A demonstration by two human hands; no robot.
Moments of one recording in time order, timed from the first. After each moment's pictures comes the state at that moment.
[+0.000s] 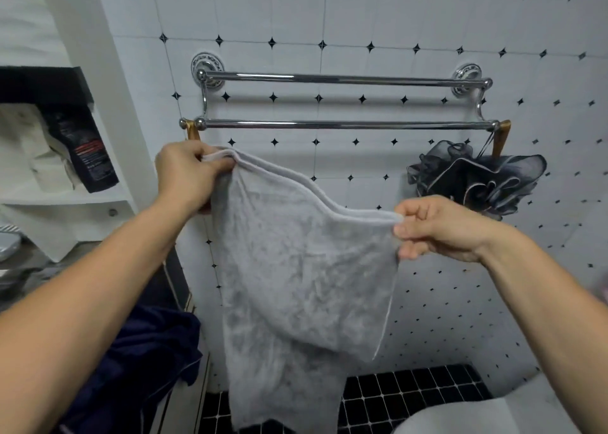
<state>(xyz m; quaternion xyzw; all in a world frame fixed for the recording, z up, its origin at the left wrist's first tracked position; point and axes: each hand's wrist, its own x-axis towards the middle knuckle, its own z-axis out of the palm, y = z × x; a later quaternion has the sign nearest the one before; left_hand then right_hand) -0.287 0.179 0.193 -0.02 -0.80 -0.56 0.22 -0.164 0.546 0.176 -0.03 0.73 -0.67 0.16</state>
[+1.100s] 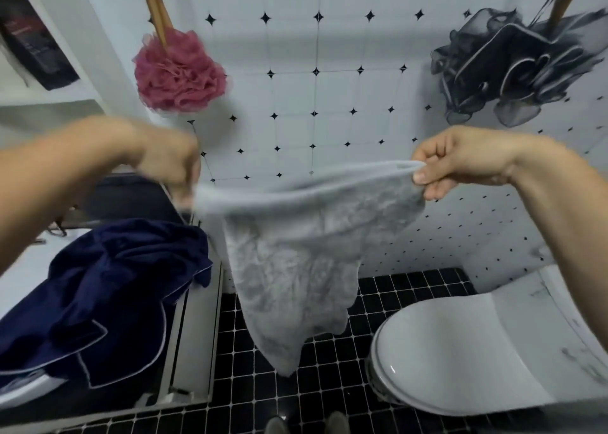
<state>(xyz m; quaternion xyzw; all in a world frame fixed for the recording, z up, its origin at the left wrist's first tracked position) -0.243 0.155 0.163 -0.21 -0.94 0.13 -0.24 -0.157 0.555 0.129 0.07 0.82 -0.52 0.24</state>
